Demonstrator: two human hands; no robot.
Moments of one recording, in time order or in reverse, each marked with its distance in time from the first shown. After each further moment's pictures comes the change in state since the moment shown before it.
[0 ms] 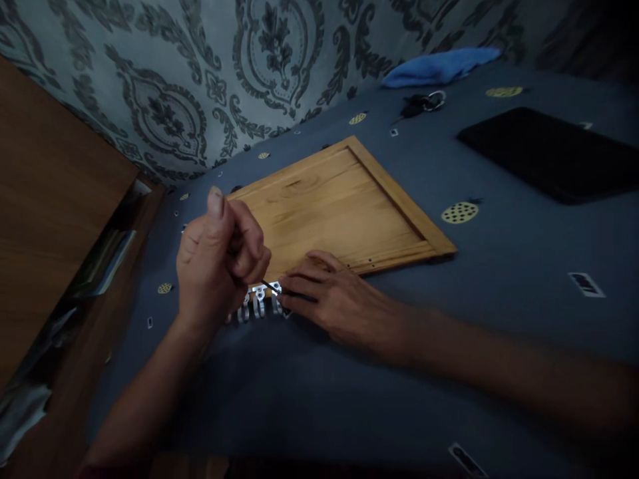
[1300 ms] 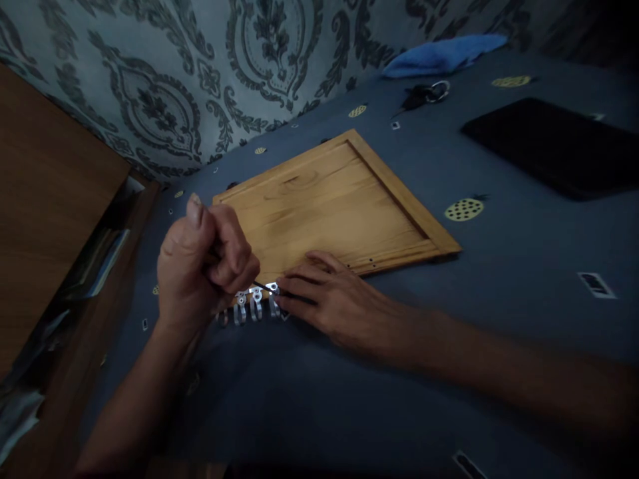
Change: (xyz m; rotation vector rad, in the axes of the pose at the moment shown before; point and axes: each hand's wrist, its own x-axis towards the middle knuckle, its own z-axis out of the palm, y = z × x) left_hand 0.001 0.005 -0.013 -0.049 -0.186 -0.059; right_hand 0.000 0.000 0.003 -0.015 0.062 -0.016
